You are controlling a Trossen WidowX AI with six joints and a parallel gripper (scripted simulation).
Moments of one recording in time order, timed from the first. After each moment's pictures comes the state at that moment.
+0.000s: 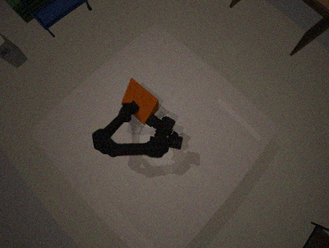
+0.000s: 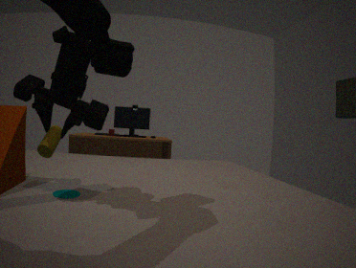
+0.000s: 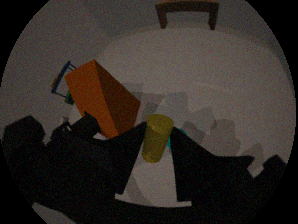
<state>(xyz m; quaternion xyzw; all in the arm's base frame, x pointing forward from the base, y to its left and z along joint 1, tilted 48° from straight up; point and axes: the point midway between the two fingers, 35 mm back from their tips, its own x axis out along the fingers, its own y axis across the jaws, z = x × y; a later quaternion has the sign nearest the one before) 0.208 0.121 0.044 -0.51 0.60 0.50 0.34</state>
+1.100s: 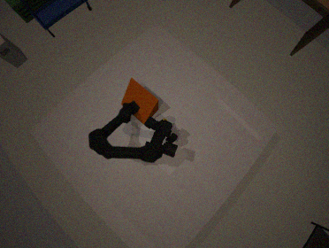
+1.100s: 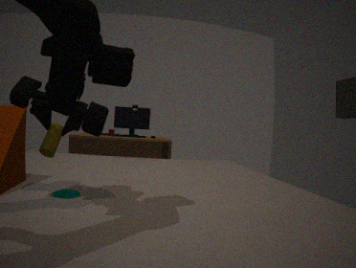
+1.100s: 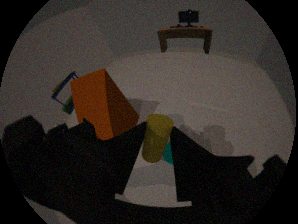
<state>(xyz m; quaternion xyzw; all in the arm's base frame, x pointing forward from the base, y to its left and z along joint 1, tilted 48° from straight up) 0.209 0.120 0.045 -0.45 0.55 0.58 0.40</state>
